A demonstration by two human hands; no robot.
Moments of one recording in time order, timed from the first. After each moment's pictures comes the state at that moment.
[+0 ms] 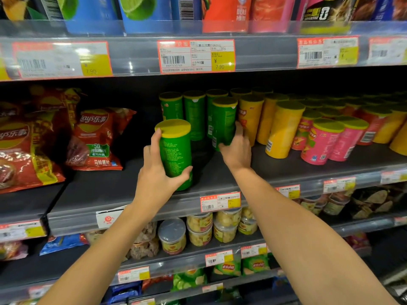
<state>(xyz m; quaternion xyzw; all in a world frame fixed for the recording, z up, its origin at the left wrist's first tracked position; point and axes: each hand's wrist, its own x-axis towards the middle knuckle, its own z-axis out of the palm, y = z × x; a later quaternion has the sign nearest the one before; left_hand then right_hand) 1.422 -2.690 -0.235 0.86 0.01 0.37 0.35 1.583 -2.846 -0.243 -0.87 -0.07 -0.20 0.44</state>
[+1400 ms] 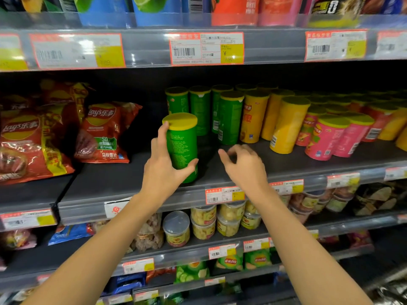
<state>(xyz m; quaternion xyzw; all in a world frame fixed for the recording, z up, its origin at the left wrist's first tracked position) 1.420 -2.690 -0.232 0.87 0.03 0.35 0.34 1.514 -2.877 -0.255 -0.90 -0.17 -0.23 0.32</state>
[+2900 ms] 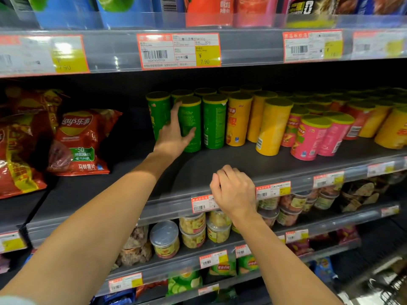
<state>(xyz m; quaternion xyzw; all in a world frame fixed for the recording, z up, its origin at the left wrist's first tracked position) 1.561 -2.690 -0.215 0.91 0.04 0.26 0.33 1.511 -2.882 -0.308 -0.81 -0.23 -0.51 0.16</state>
